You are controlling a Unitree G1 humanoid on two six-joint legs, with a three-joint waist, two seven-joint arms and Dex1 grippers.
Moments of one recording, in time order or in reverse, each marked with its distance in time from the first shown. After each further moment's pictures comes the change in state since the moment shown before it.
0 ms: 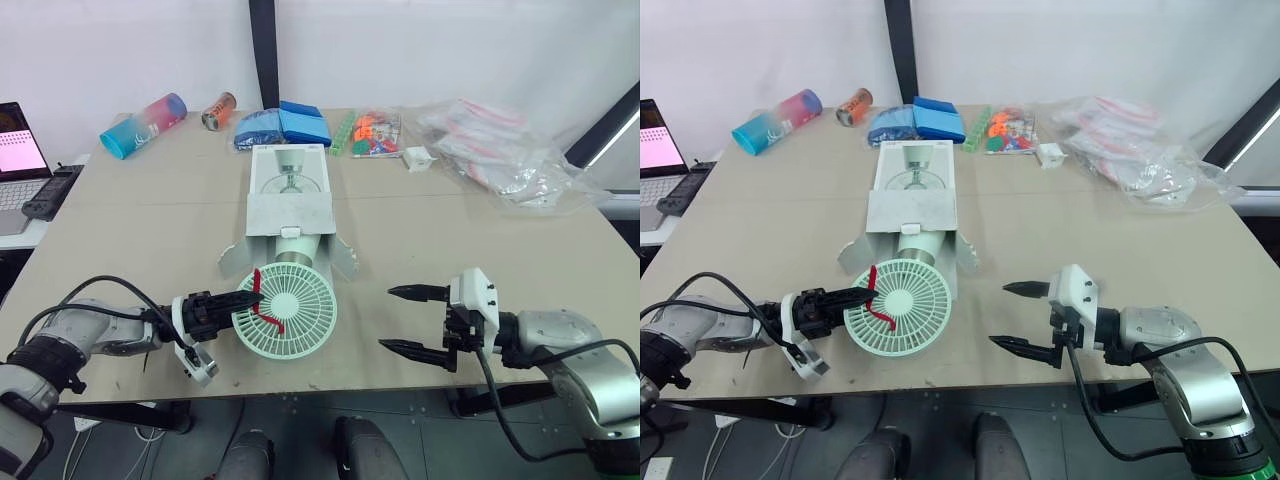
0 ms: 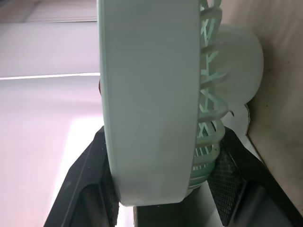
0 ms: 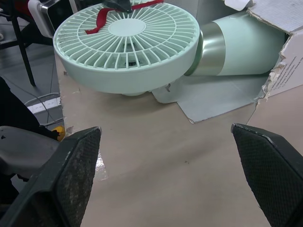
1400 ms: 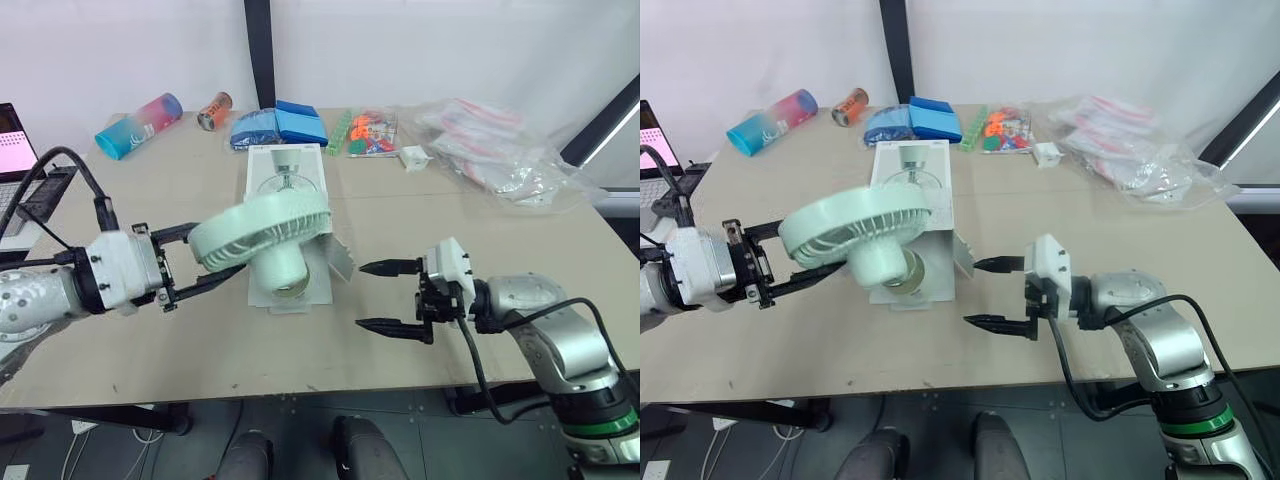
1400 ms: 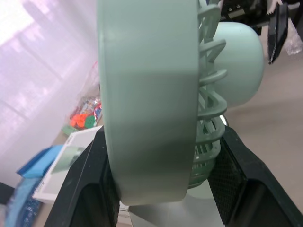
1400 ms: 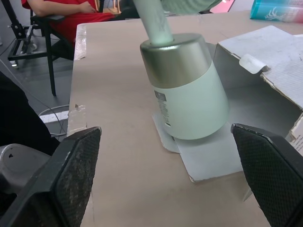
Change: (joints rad) left arm 0.465 0.486 0.420 -0.799 -2.048 0.592 -1.321; right arm -0.252 0.058 0.116 0.103 0.026 0.003 0.069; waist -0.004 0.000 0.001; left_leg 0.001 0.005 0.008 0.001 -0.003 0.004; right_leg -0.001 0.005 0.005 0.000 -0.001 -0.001
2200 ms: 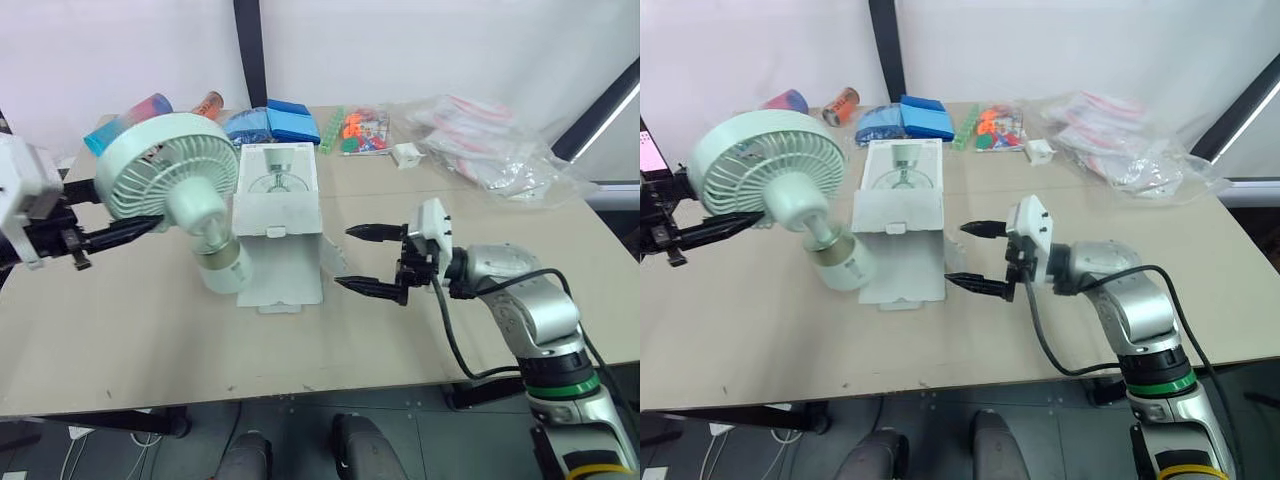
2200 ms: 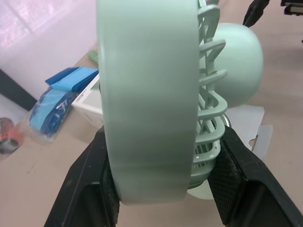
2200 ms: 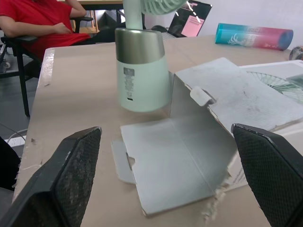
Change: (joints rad) left arm 0.091 -0.121 0.639 0.158 -0.099 0.666 -0.369; right arm -0.205 0.131 0.042 0.116 -0.054 0.046 -0.115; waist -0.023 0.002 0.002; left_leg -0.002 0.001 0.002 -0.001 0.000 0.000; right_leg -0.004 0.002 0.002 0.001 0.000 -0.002
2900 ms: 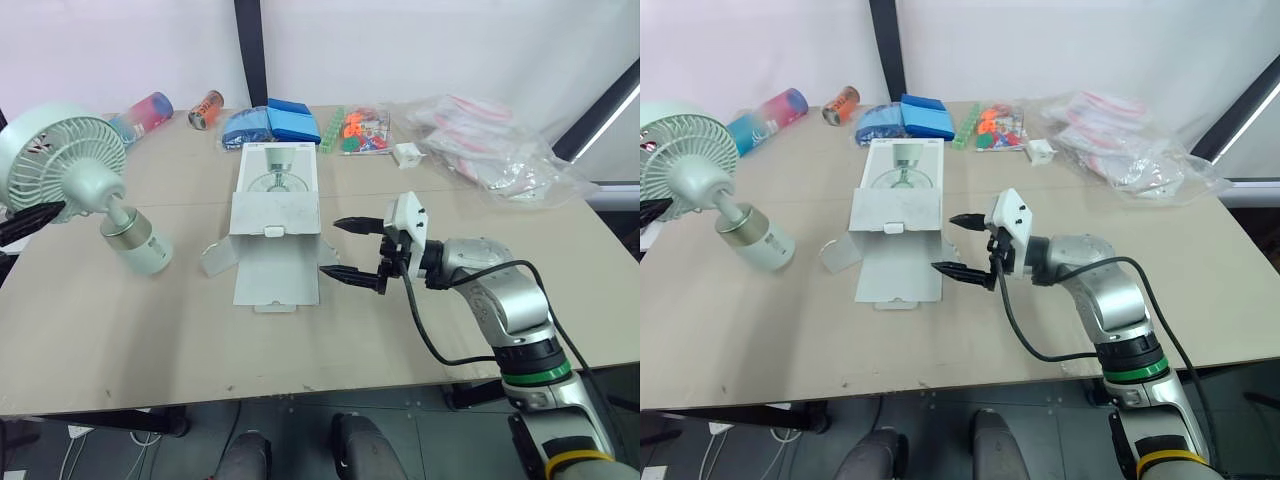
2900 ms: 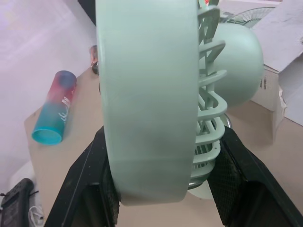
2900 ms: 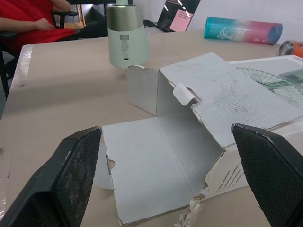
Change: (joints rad) left arm -0.100 -0.172 0.155 0.278 0.349 0.055 -0.086; right arm -0.059 0.064 0.039 0.058 -0.072 -0.004 -0.043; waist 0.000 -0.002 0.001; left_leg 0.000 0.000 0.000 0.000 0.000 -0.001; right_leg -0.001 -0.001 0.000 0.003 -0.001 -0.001
